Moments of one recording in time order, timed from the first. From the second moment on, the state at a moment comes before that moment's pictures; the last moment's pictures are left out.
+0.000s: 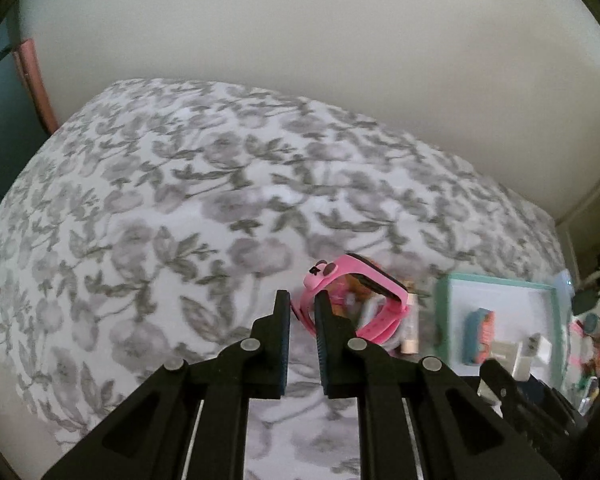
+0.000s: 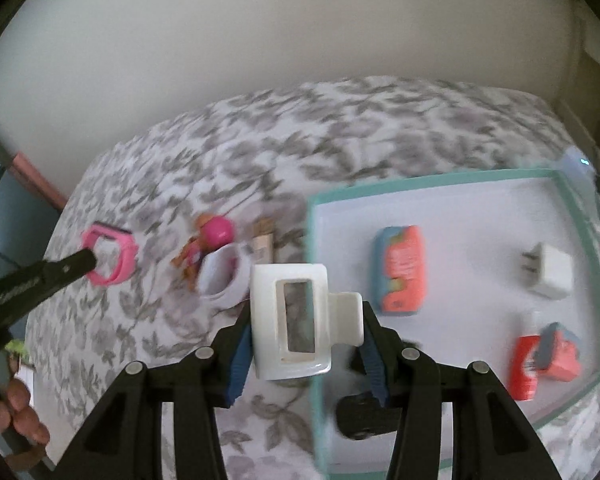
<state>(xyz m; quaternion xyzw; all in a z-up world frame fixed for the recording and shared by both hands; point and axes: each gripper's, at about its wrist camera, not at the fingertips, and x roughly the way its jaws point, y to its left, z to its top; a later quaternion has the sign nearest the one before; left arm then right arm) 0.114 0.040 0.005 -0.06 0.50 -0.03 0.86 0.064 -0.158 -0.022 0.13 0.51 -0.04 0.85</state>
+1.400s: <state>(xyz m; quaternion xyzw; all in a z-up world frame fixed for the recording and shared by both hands) 0.086 -0.166 -0.038 0.04 0.55 -0.21 0.81 0.014 -0.321 -0.043 0.24 0.51 -0.23 0.79</state>
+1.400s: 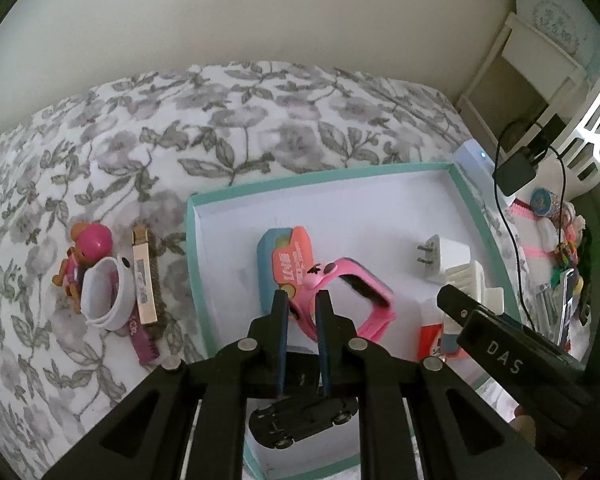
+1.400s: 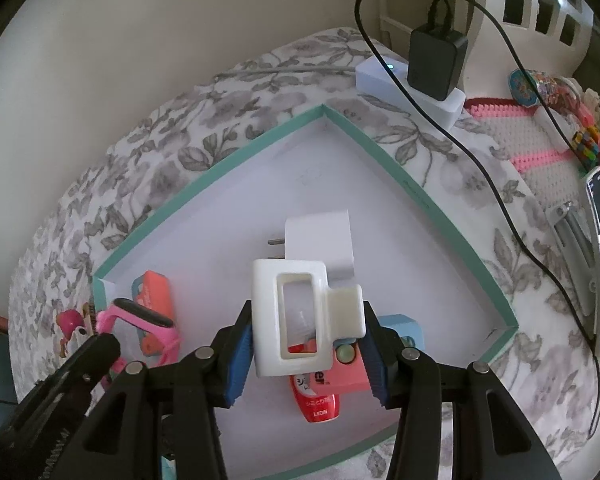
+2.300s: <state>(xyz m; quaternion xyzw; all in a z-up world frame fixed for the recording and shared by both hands) 0.098 -0.139 -0.039 0.03 0.57 -0.15 0.81 0.022 -0.313 -0.045 0.19 0.52 -0.24 0.79</state>
